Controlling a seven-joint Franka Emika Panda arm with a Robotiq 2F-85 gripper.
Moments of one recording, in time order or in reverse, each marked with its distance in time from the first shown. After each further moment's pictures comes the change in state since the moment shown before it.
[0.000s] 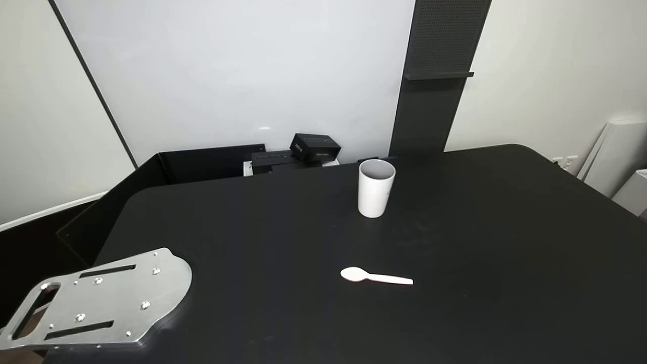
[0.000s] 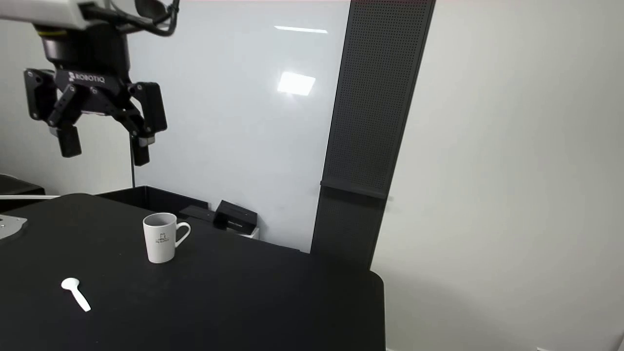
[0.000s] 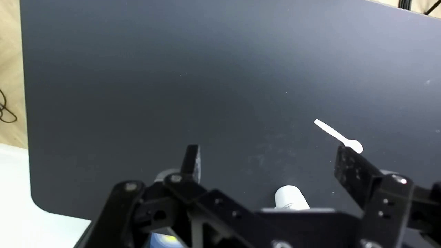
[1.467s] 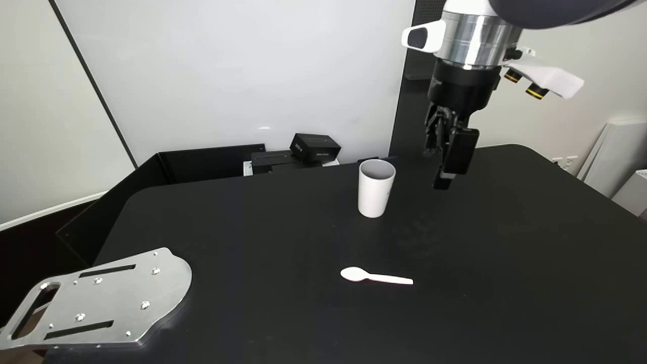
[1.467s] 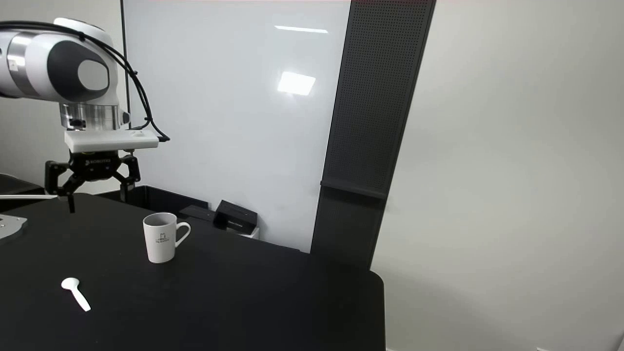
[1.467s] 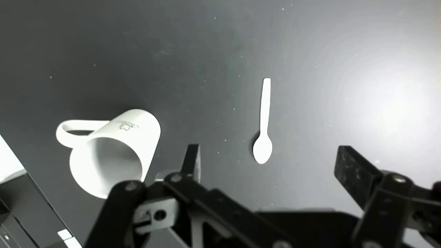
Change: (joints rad) arm 0.111 0.753 0.220 0.431 -0.047 0.267 -0.643
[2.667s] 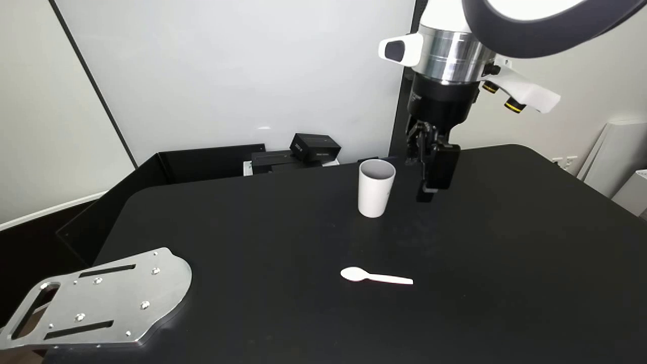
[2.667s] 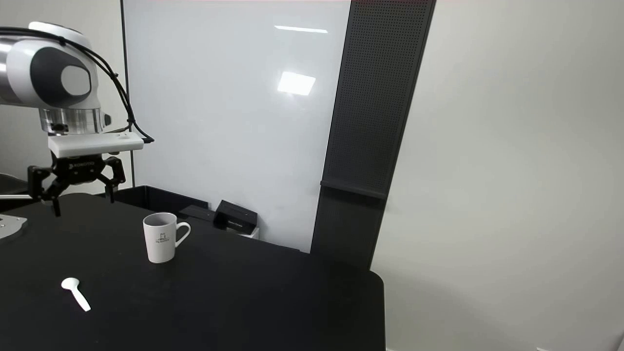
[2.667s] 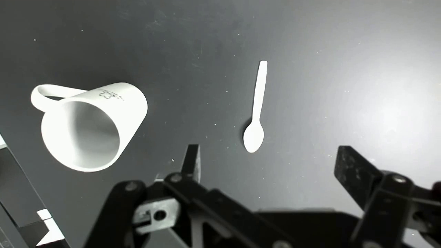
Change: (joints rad) arm 0.038 0.025 0.017 -0.002 -0.036 0.042 0.007
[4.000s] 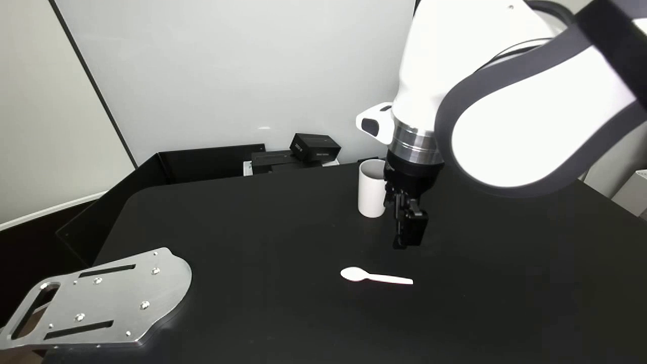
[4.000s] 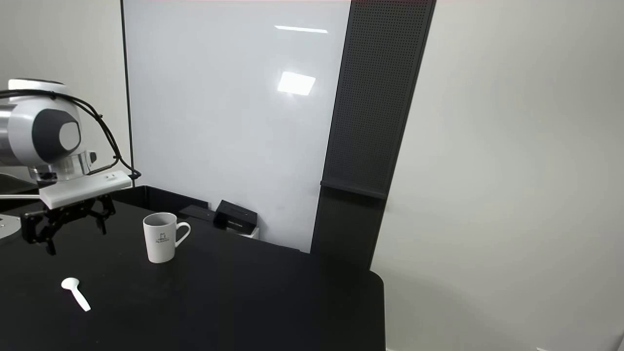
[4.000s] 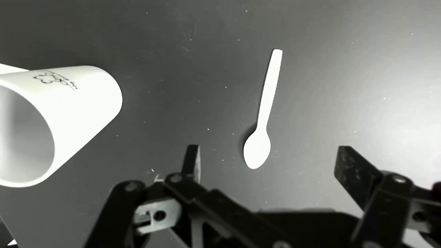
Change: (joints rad) arm 0.058 0.178 -0.024 -0.017 -0.160 0.233 0.111
